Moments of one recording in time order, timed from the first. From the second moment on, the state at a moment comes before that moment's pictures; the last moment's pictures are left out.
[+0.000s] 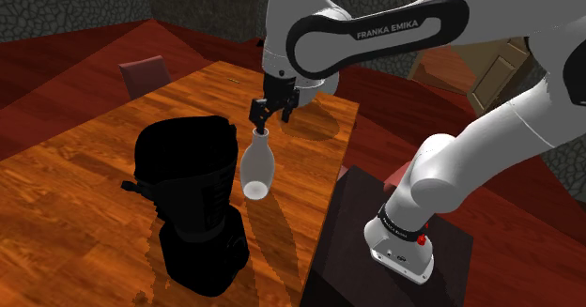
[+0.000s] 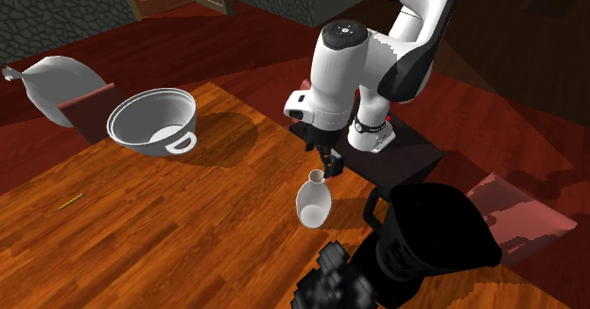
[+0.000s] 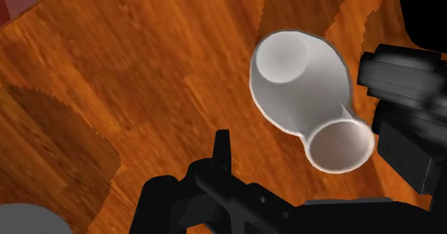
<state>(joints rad) 0.12 -0.40 0.28 -2.38 0.08 2.01 0.41</state>
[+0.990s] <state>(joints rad) 0.12 -0.29 0.32 -2.41 0.07 2.17 0.48</state>
